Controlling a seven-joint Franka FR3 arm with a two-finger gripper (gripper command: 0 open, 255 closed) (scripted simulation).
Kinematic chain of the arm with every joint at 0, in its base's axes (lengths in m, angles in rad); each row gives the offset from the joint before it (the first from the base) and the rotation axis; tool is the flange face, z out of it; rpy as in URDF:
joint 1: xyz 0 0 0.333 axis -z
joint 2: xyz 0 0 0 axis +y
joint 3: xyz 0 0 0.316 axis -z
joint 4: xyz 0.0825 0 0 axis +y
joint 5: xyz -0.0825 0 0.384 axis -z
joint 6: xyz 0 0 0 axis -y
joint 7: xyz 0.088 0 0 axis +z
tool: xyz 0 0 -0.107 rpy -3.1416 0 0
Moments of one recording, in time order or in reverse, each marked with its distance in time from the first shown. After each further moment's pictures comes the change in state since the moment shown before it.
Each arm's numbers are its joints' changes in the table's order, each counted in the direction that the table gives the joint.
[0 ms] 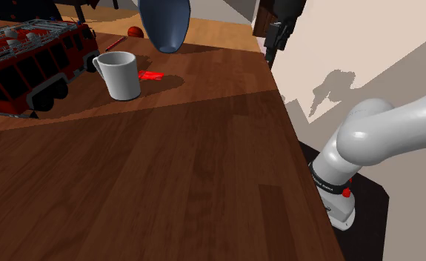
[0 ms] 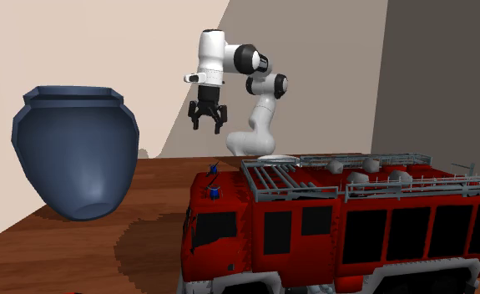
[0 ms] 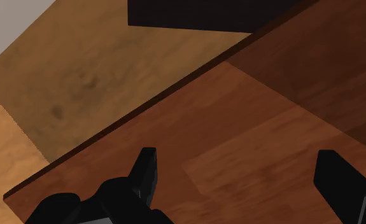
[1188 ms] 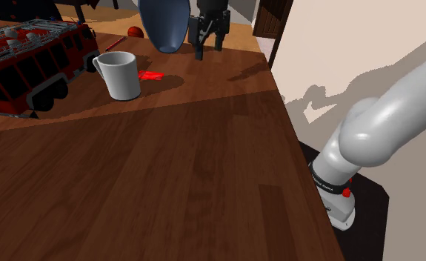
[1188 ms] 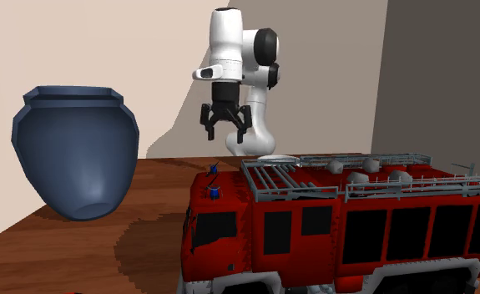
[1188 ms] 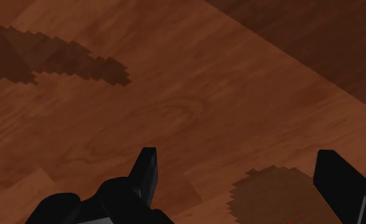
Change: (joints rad) arm -0.073 0.474 -0.210 -0.377 -0.127 0.090 -0.256
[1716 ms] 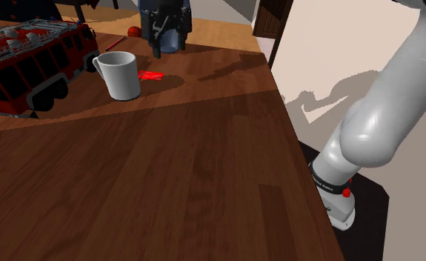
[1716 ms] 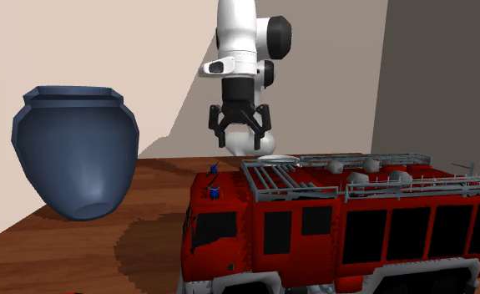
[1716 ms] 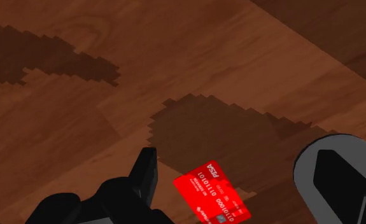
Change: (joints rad) arm -0.043 0.298 -0.085 -0.315 0.033 -0.016 -0.134
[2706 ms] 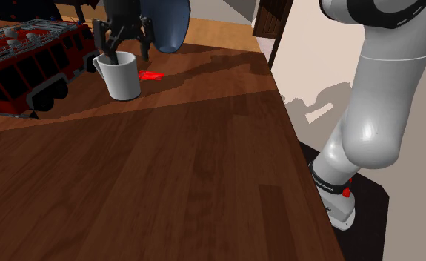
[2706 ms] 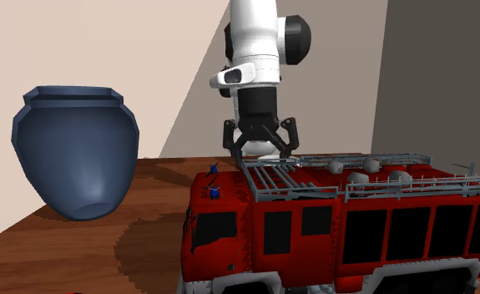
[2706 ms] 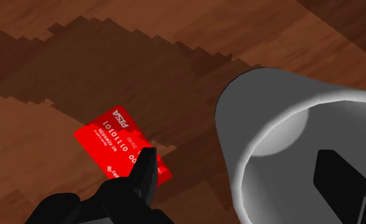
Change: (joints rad) arm -0.095 0.316 -0.047 -0.324 0.079 -0.010 -0.121
